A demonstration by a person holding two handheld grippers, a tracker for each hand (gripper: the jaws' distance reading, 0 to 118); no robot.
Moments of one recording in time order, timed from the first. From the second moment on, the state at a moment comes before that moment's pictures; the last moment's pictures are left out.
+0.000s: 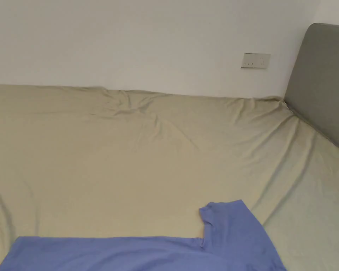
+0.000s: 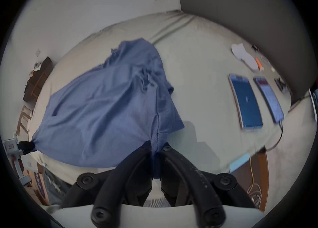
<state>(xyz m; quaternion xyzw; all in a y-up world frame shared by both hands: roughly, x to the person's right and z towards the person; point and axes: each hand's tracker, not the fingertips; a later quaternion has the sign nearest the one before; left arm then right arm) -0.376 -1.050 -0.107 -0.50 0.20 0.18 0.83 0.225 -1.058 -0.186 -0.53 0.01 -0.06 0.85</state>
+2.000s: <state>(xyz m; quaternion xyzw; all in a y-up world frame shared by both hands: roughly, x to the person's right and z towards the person) -0.391 -1.032 -0.324 -0.43 0.13 0.15 0.88 0.210 -1.049 -0.434 -0.45 0.05 -0.04 0.89</state>
